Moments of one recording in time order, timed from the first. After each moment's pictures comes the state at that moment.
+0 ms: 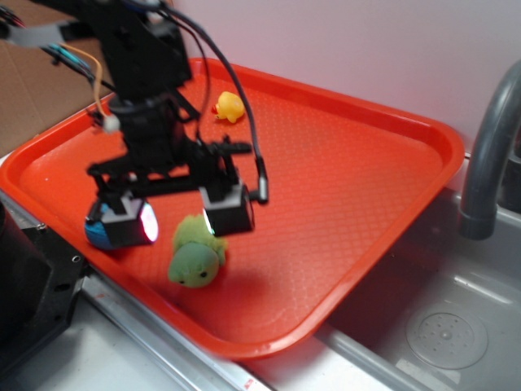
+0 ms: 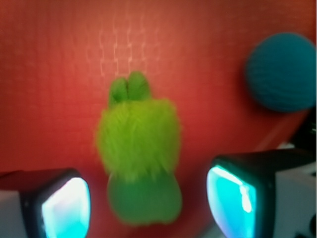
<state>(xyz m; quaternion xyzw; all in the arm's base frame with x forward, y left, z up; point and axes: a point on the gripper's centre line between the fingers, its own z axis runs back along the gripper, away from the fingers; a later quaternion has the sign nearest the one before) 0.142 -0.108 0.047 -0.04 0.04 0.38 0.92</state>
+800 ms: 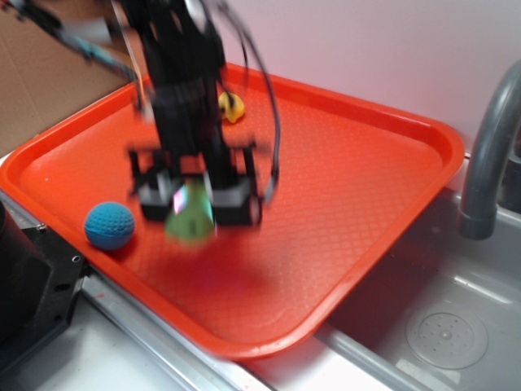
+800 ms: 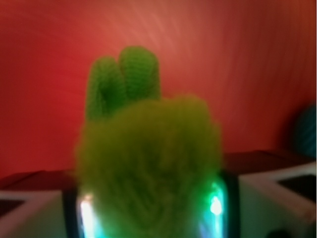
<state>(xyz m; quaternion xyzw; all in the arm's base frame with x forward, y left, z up) 0.166 -0.103 0.073 -0.11 0.08 0.21 0.97</state>
